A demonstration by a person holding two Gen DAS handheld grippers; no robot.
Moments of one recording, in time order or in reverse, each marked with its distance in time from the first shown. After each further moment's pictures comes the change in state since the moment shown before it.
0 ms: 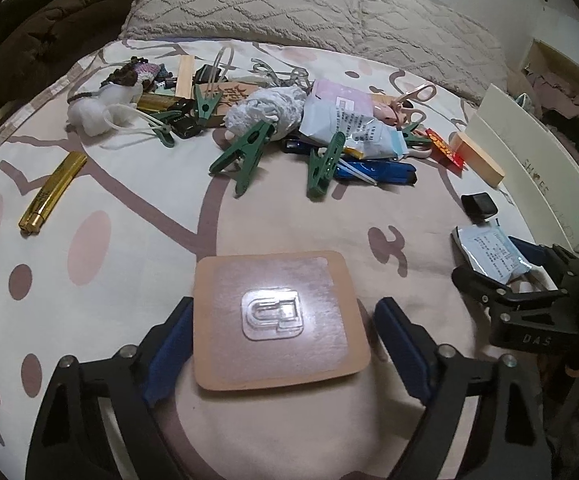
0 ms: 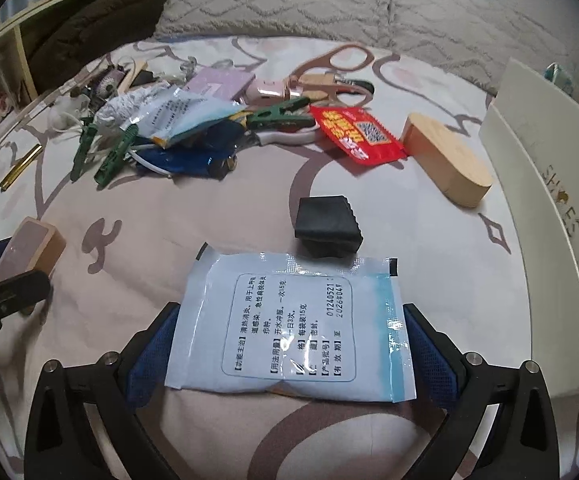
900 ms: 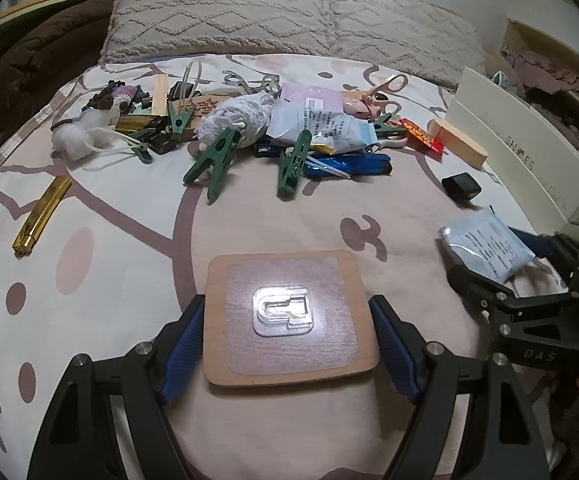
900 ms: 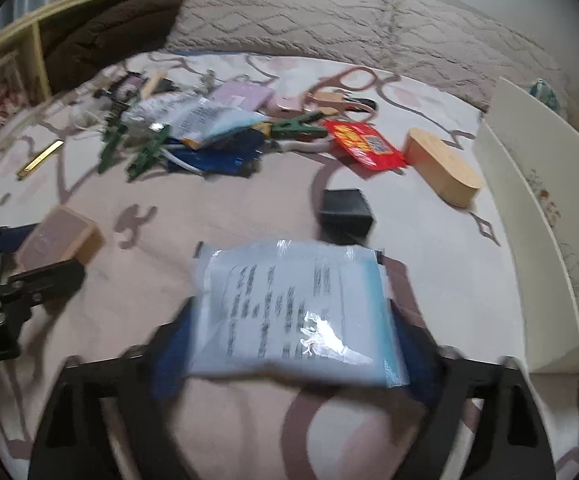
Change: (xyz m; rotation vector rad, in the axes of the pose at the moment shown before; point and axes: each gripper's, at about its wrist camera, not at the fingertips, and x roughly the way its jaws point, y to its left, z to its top) left arm -0.001 -0.017 -0.006 0.103 -0.031 -0.005; right arm -0.015 0.015 -0.011 -0.011 -0.054 -0.030
